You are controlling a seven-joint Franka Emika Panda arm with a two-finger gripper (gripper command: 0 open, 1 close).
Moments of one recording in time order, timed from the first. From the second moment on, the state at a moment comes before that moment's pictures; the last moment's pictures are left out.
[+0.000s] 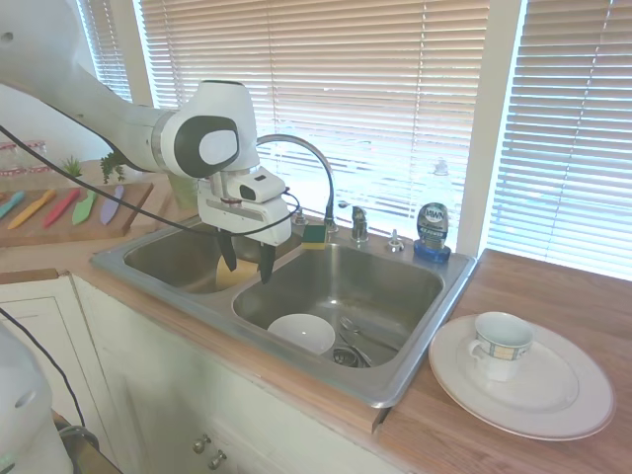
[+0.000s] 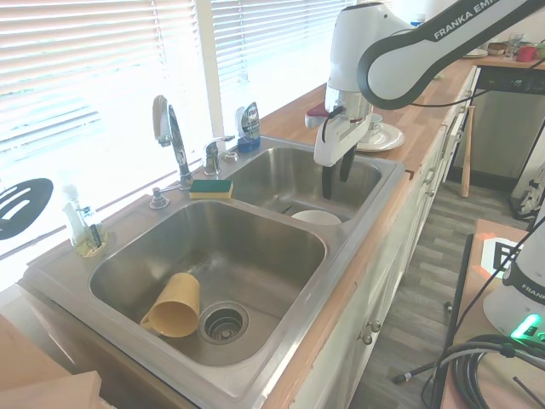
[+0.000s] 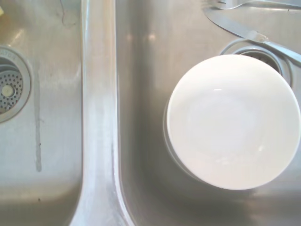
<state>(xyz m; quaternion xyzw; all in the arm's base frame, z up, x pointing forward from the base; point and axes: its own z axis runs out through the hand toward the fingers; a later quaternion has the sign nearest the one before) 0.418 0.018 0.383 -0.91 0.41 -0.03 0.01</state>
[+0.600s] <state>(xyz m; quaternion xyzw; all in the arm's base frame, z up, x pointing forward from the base) 0.424 0.013 0.375 -0.91 0.41 -0.03 0.01</state>
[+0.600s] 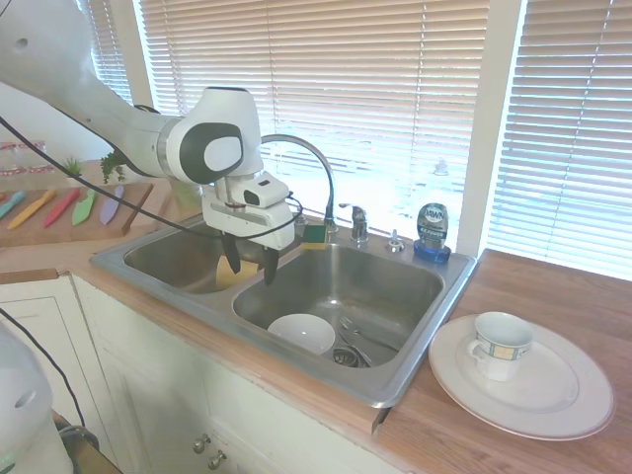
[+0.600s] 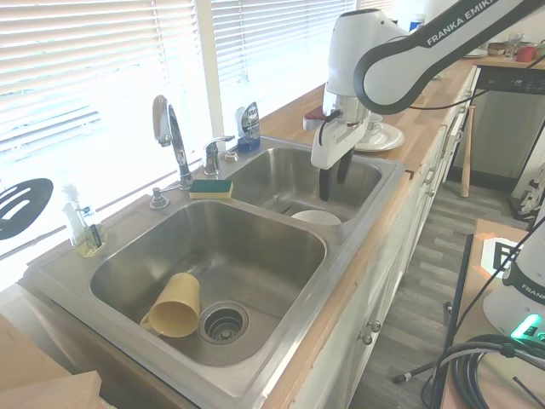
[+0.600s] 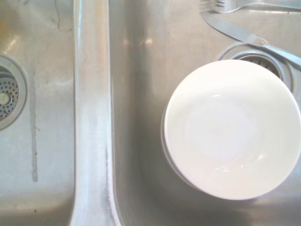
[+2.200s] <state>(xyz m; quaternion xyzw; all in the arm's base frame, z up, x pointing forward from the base) 0.538 0.015 0.388 -0.90 0.43 -0.07 0.03</state>
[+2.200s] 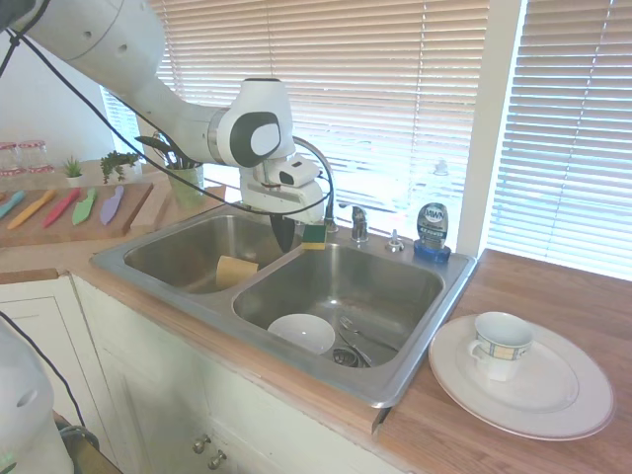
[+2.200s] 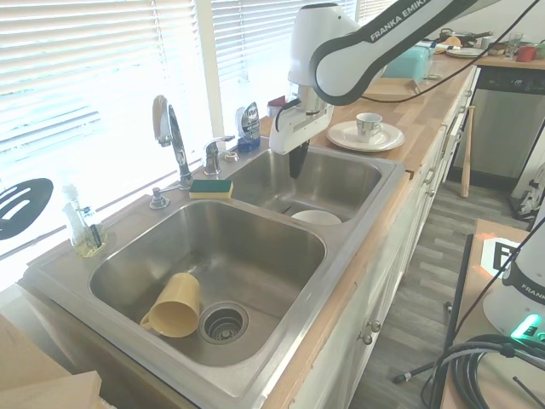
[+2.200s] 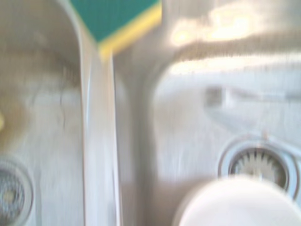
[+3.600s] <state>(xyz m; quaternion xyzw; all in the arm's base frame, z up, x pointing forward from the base) 0.724 -0.005 0.404 -0.88 0.47 -0.09 0.03</state>
